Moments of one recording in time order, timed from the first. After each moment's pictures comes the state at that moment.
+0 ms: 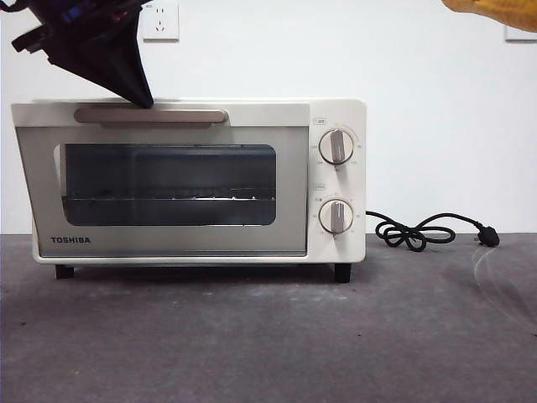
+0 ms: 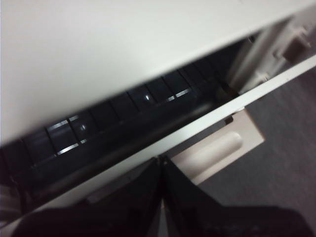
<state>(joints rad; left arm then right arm) -0.49 1.27 1.05 -0.53 0.02 -0.03 0.56 0.73 0.89 -0.69 0.03 0.25</state>
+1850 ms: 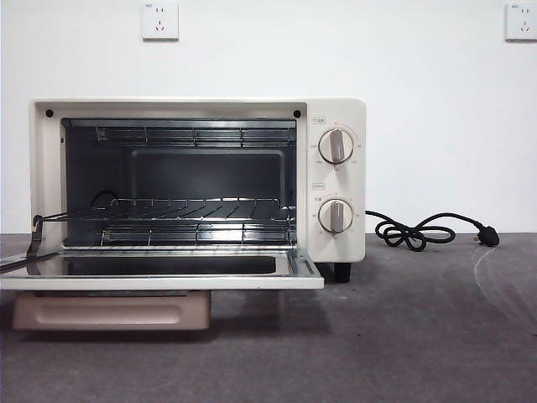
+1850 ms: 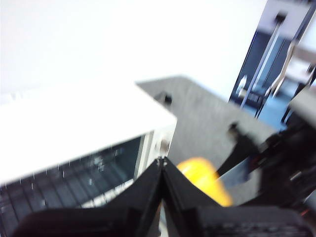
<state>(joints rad) -0.69 0.60 1.08 -0.64 0.00 -0.20 1.03 1.17 0.98 -0.19 -0.13 -0.16</state>
